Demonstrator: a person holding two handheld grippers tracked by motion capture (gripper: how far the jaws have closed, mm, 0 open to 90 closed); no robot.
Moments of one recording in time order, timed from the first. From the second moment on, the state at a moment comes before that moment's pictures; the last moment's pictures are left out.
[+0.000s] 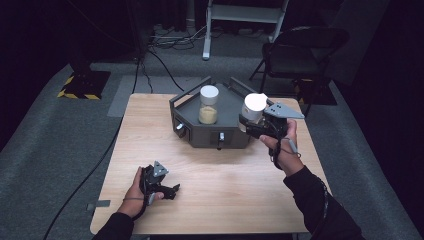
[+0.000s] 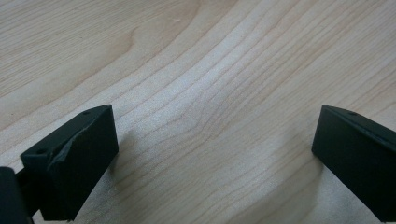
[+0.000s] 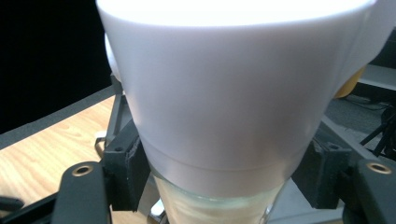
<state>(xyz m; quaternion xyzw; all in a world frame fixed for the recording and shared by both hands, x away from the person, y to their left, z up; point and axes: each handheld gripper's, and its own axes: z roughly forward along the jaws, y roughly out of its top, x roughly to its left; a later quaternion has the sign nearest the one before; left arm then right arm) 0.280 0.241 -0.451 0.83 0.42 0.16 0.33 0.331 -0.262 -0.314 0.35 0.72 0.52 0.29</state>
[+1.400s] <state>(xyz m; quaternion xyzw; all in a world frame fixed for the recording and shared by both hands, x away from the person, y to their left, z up) 0.280 0.241 -0.451 0.83 0.42 0.16 0.33 0.393 -0.234 -0.350 0.40 0.71 0.49 0.30</state>
